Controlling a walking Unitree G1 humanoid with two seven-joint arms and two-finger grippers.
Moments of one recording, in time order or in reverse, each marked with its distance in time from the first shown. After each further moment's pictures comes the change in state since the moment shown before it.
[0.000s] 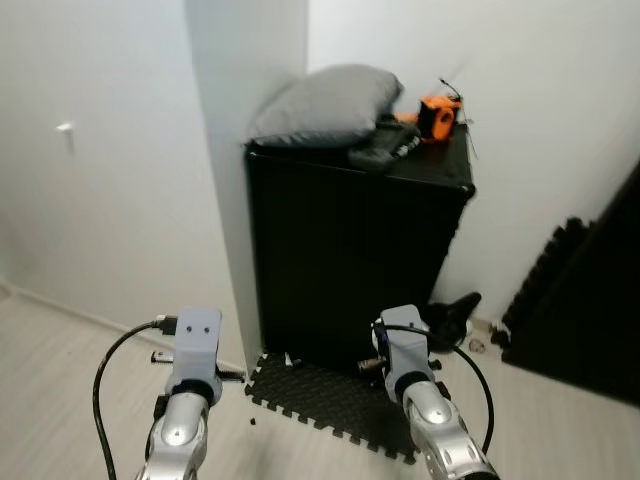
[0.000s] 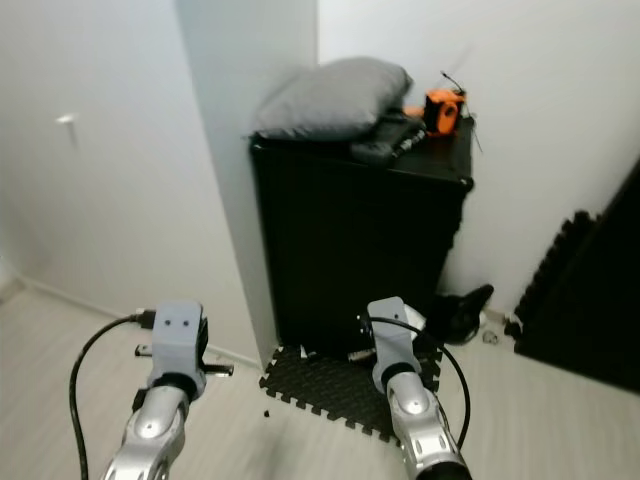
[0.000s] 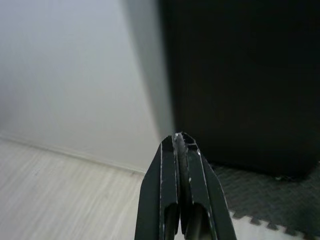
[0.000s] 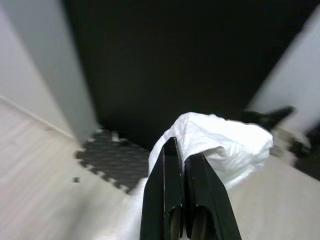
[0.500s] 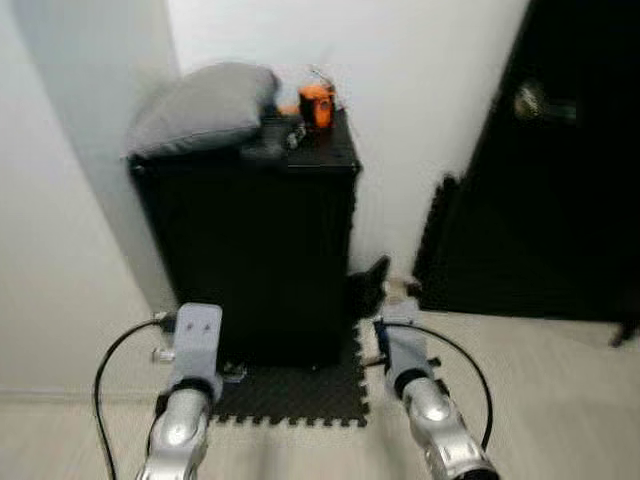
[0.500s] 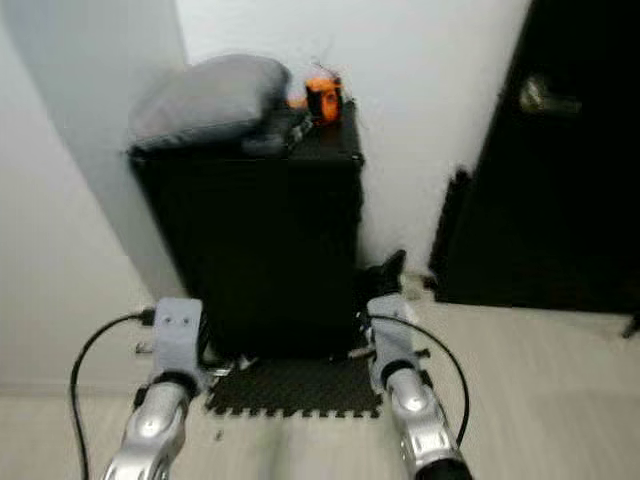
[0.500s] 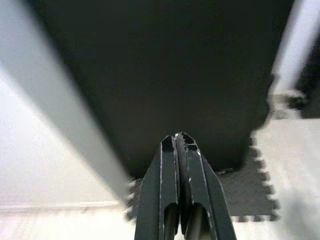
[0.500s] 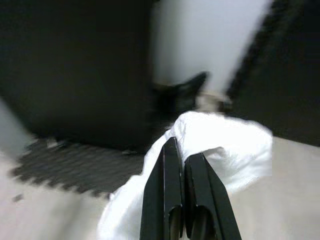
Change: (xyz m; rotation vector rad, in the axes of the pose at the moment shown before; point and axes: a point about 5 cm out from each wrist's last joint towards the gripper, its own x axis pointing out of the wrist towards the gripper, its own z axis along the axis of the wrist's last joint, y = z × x) left arm 0.000 -0.003 0.000 -0.004 0.000 -0.010; right arm 0.002 -0.004 0.003 -0.019 -0.005 -0.027
